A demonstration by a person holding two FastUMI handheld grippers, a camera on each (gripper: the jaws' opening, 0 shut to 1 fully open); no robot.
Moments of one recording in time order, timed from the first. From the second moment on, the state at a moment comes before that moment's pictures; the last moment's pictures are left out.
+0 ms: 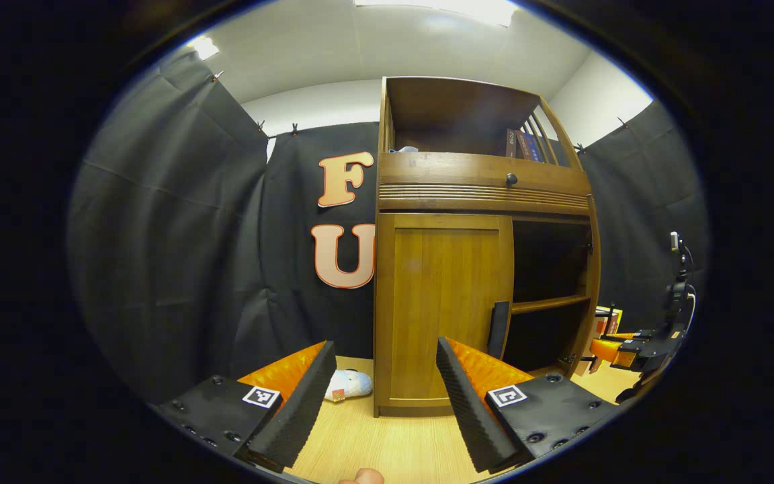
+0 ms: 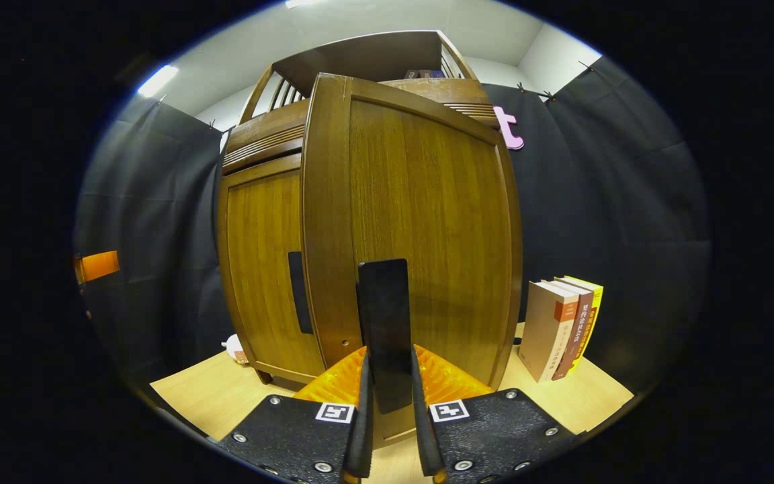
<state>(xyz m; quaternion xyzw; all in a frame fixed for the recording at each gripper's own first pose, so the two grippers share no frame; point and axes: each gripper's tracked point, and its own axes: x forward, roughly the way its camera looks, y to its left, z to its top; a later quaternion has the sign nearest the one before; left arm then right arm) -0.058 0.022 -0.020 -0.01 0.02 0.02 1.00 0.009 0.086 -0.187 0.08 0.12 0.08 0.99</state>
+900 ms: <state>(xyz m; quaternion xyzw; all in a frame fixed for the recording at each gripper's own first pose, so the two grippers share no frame) -0.073 -0.026 -0.008 -0.01 0.01 -0.01 1.00 -0.028 -0.006 -0.182 0.04 0.13 0.01 0.99</state>
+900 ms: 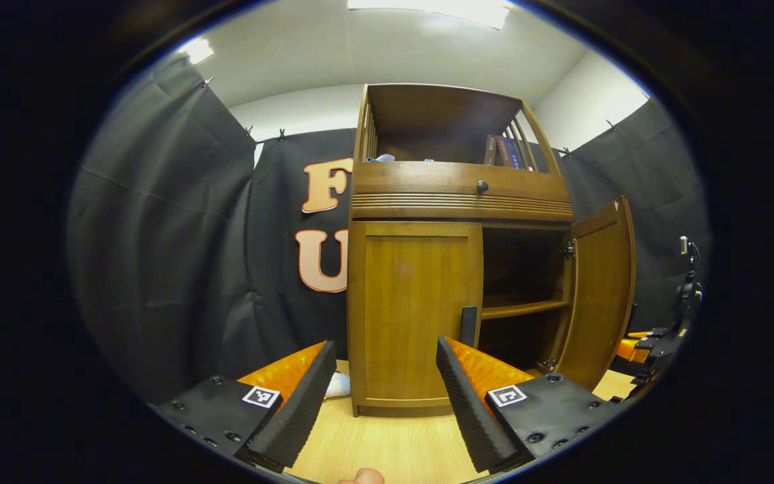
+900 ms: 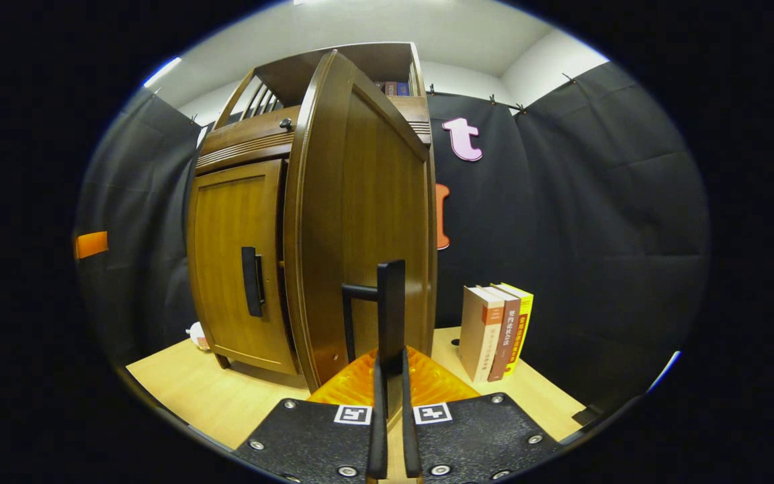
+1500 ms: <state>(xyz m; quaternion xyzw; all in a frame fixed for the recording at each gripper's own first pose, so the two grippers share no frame) -0.065 -0.069 -0.004 -0.01 0.02 -0.02 1.00 -0.038 -0.050 -0.179 0.04 0.13 0.01 0.99</state>
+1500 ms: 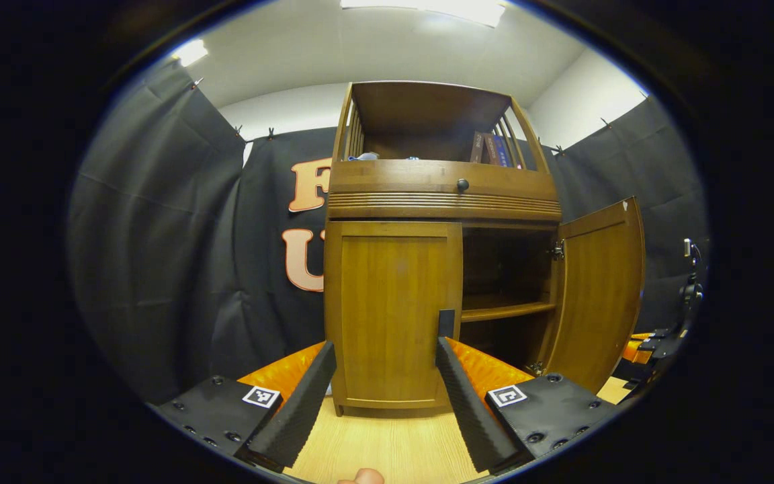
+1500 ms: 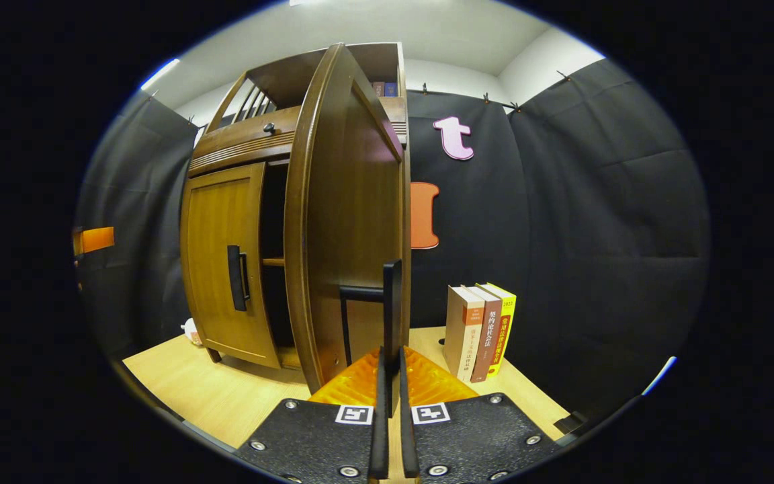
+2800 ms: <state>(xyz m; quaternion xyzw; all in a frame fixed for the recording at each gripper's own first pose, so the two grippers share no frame) -0.009 -0.150 -0.045 0.00 0.05 -0.04 1.00 -0.051 -0.137 -0.174 0.07 0.11 -0.01 0.99</state>
